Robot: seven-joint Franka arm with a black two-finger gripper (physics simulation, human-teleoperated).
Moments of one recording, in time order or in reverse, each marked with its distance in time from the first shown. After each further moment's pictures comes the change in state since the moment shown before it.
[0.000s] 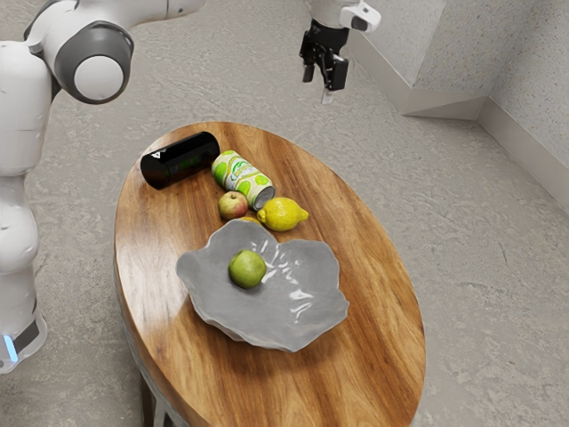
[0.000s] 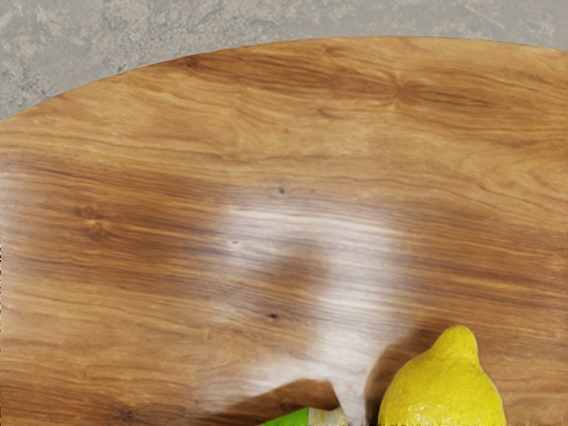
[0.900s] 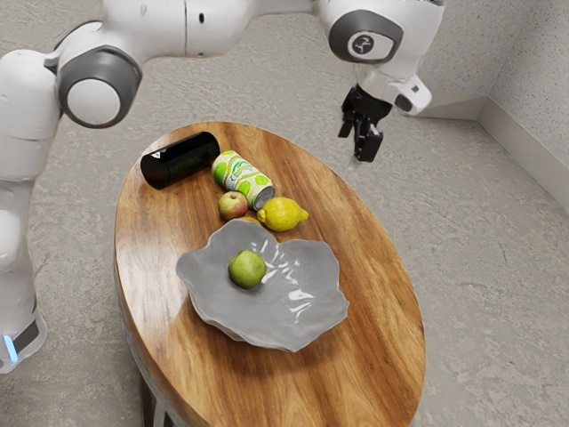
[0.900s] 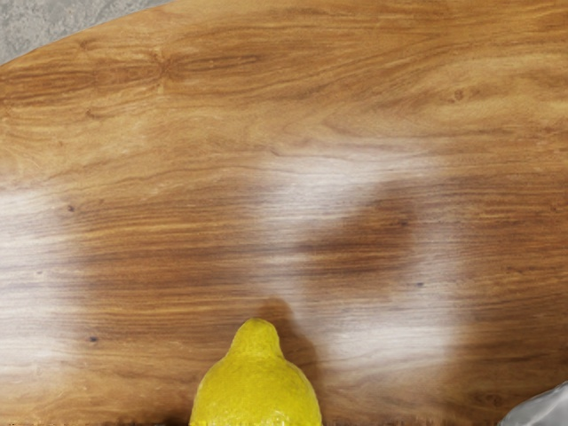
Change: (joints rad) arm -0.342 0.070 -0.008 0.002 0.152 -0.047 -0.081
